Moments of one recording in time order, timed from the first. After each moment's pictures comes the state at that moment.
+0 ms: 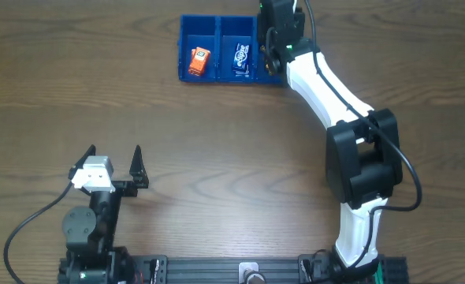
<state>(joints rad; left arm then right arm) 0.00 0.01 0.02 -0.11 0.07 -0.08 0.34 2.09 1.65 -0.14 0.39 0.17</state>
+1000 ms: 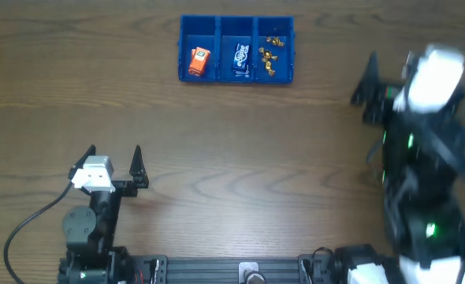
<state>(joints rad) 0.00 0.01 0.02 -0.11 0.07 -0.08 0.15 0.77 1.01 -0.39 0.34 0.04</state>
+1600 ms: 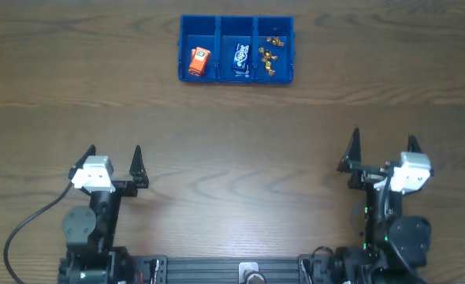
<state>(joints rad) 0.00 0.01 0.02 -0.11 0.07 -0.08 0.08 0.13 0.36 -0.18 0.22 0.03</state>
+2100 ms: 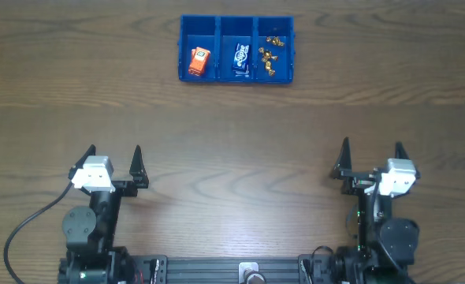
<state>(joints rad) 0.00 0.01 0.02 -0.11 0.07 -0.08 0.05 0.01 0.22 -0.19 0.14 0.03</state>
